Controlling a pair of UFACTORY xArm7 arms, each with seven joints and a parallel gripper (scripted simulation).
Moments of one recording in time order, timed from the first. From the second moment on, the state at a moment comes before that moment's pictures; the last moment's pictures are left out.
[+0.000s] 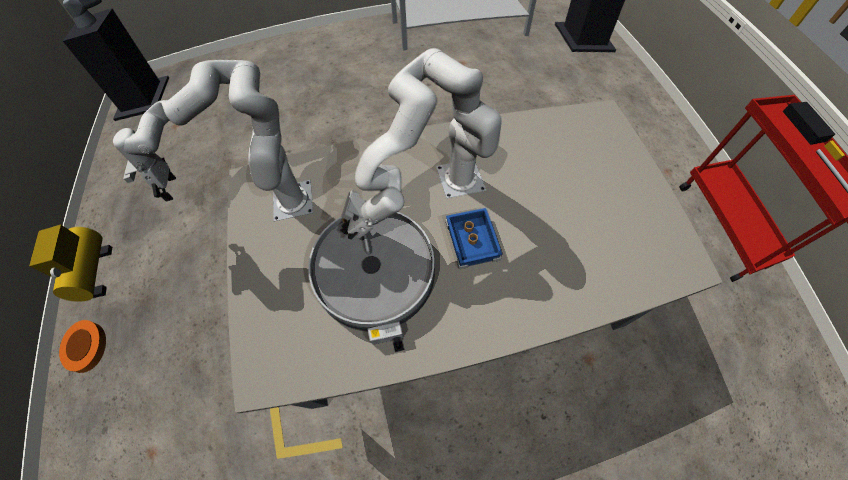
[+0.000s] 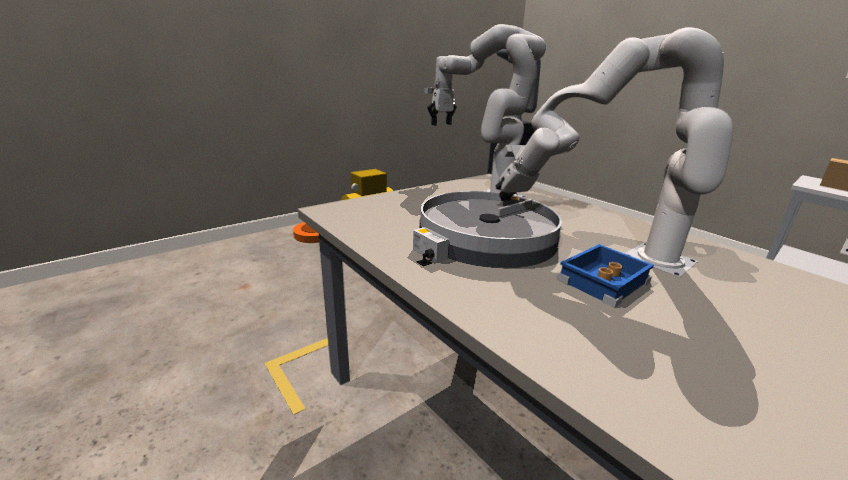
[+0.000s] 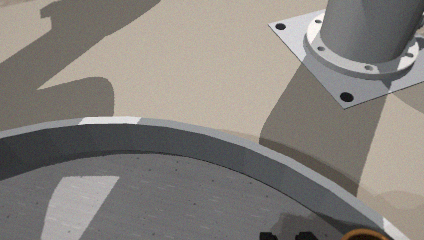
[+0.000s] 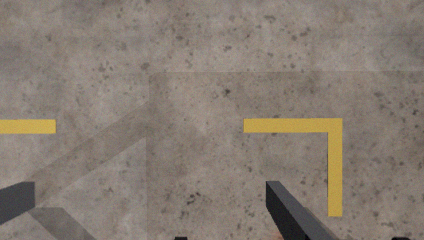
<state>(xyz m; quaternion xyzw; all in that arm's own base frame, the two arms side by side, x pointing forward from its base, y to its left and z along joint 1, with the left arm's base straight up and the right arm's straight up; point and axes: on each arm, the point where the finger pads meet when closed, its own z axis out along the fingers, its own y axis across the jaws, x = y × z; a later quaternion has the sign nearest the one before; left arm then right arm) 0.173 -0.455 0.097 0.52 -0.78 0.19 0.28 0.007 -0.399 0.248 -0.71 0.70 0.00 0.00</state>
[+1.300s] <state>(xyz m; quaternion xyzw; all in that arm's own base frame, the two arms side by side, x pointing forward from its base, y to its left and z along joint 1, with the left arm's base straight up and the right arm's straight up) 0.174 -0.455 0.096 0.52 -0.78 0.19 0.28 0.007 -0.399 0.248 -0.71 0.70 0.00 0.00</state>
